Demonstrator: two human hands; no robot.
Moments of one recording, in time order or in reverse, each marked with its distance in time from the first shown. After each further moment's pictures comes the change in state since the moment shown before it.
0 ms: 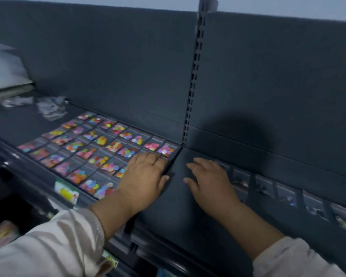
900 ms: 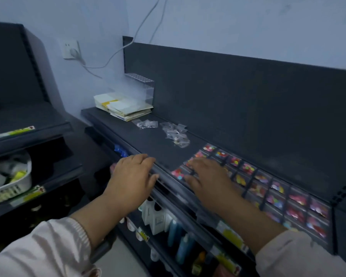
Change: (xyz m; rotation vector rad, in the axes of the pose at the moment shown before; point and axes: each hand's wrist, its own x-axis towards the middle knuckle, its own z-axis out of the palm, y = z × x) left_hand -0.168 -0.408 -0.113 0.012 0.117 -0.376; right_hand 0.169 -0.407 0.077 0.070 -0.057 -0.308
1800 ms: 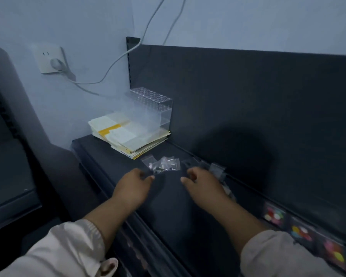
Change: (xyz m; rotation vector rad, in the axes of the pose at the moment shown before) left_hand 0.266 -0.178 0.112 -0.535 -0.175 -0.661; right_hand 0.330 0.029 0.115 0.459 -0.097 0.377
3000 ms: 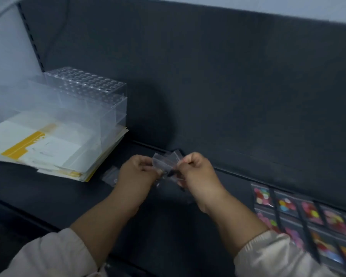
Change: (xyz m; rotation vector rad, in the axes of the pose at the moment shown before) left_hand 0.093 0.045 0.033 -0.595 -0.435 0.151; right_hand 0.061 -0.017 0.019 0.684 0.409 0.380
